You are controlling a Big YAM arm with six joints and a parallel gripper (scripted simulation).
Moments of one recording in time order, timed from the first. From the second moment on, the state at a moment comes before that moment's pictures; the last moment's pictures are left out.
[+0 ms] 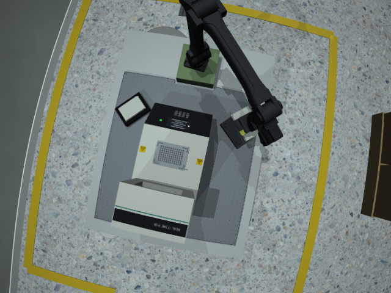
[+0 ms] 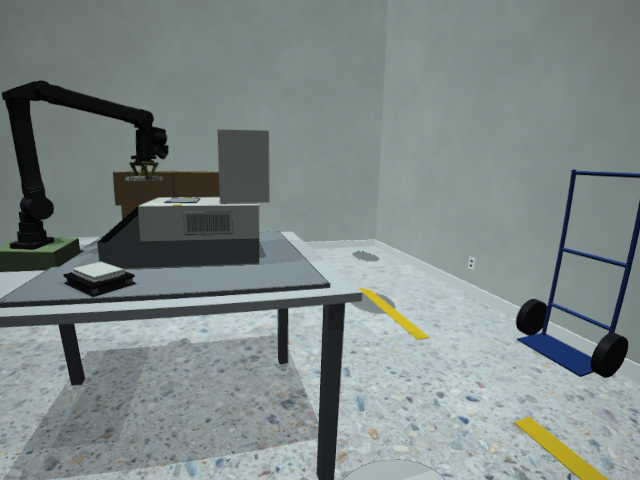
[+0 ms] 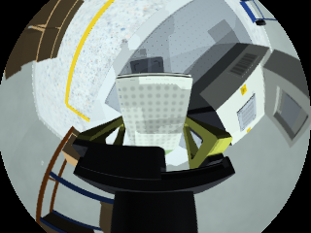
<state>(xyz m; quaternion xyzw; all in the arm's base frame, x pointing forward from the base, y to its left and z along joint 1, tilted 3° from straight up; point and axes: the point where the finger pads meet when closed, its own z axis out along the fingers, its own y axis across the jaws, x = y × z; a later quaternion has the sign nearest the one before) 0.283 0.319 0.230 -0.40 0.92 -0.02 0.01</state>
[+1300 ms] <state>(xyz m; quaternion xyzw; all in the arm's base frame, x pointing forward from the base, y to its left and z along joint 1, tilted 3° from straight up) 0.400 0.173 0.241 0.21 0.98 -0.01 0.03</state>
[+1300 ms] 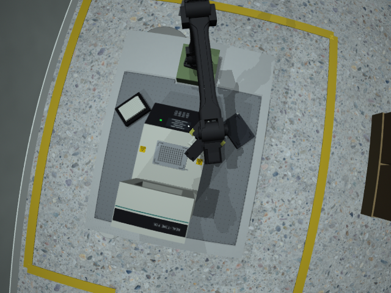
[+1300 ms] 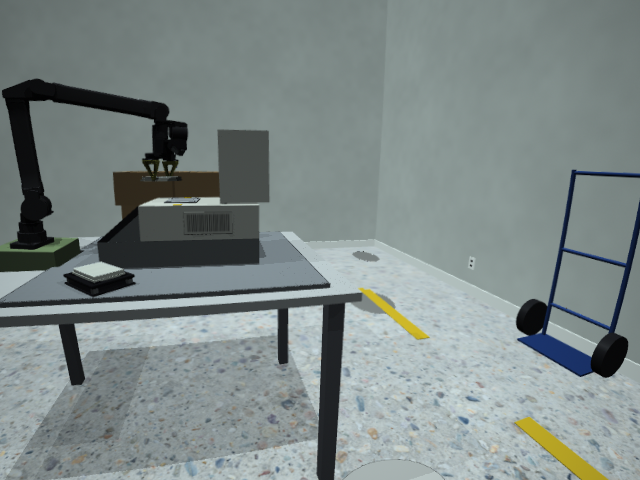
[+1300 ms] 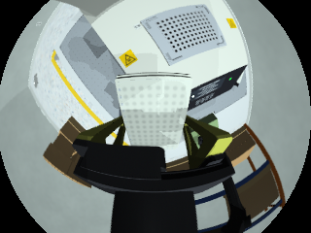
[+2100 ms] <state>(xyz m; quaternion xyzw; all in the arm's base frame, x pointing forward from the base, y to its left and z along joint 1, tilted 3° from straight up) 0.467 0.092 0.235 0.54 0.84 -0.01 0.01</state>
